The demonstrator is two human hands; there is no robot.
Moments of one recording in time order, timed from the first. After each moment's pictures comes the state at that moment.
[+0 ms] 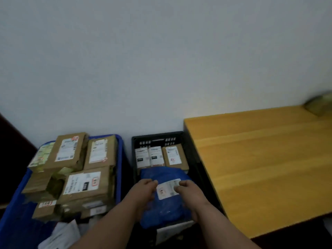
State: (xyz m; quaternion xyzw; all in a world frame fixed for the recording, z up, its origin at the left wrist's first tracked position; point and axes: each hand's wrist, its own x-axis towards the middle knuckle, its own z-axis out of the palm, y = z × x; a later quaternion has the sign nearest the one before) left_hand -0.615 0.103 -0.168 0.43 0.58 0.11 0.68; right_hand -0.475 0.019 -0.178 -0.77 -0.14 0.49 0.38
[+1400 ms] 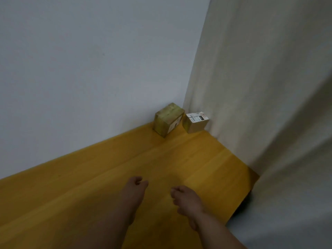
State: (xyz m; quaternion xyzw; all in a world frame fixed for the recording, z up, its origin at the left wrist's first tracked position) left_hand 0.250 -0.116 -0.160 0.61 0.47 0.04 0.64; right_hand 0.330 -0.263 -0.136 -0.85 -0.03 0.35 0.39
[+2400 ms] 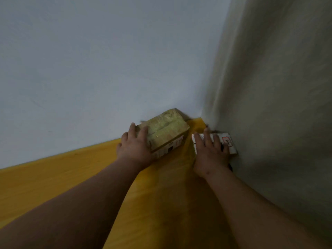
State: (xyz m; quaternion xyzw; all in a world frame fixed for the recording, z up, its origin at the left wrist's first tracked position) left_hand 0.631 -0.011 -0.196 0.85 0.49 -0.05 0.18; right_hand 0.799 -0.155 -0.218 -0.90 -0.40 0.14 -0.03
